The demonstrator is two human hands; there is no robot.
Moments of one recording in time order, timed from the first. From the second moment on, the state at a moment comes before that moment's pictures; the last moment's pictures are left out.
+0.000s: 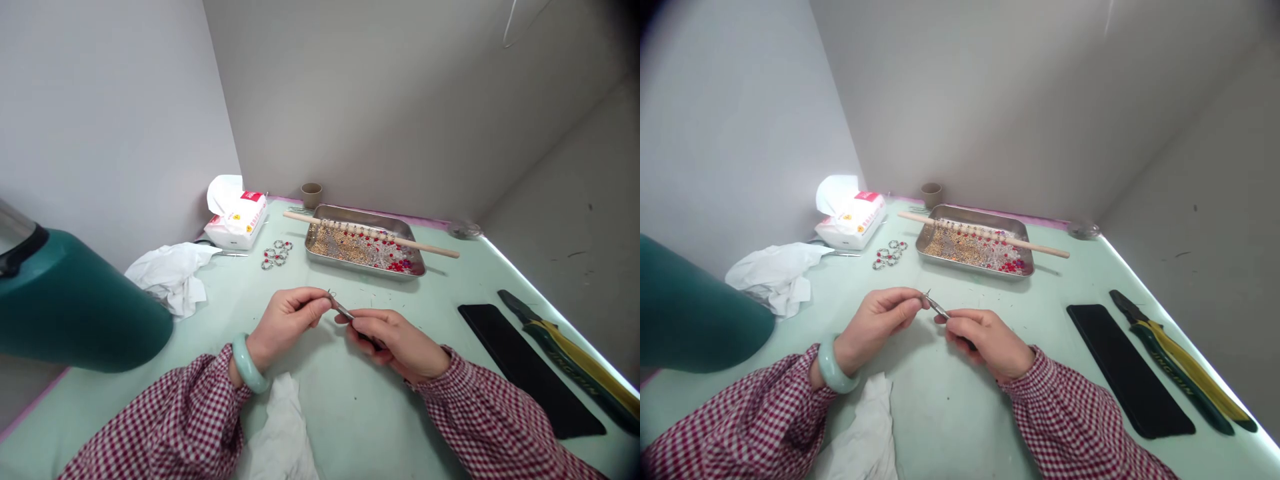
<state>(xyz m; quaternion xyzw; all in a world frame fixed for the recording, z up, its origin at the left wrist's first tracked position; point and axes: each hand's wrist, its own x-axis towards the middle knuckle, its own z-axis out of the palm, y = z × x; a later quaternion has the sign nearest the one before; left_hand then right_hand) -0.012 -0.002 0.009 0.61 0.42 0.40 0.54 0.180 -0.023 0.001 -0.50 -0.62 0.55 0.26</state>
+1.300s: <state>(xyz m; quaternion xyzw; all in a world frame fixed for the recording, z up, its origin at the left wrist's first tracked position) -0.016 0.004 0.006 0.69 0.45 0.38 0.41 0.181 -0.029 -0.009 -0.49 -0.76 0.19 0.39</state>
